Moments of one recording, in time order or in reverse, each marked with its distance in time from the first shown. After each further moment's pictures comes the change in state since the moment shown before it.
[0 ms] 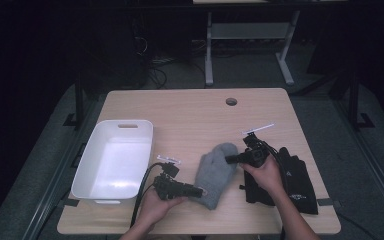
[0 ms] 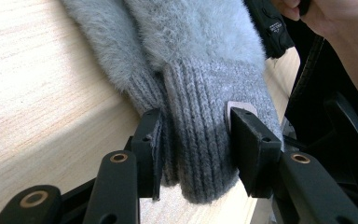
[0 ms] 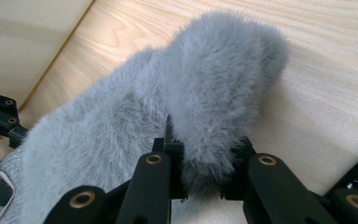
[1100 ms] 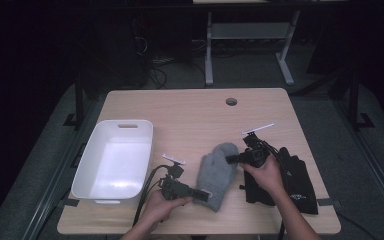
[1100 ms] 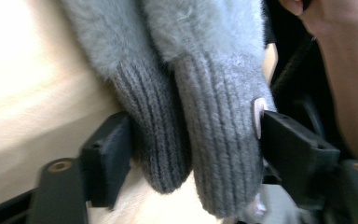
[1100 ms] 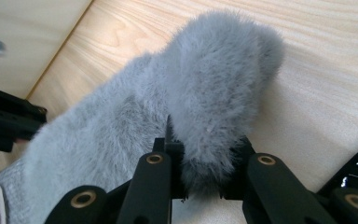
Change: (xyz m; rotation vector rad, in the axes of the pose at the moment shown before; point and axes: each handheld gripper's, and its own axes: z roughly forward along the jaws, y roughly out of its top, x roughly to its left) left arm 0.011 0.001 0.020 0.106 -0.140 -0.144; right arm 0.005 0.001 -0.003 0.006 -0.019 -0.003
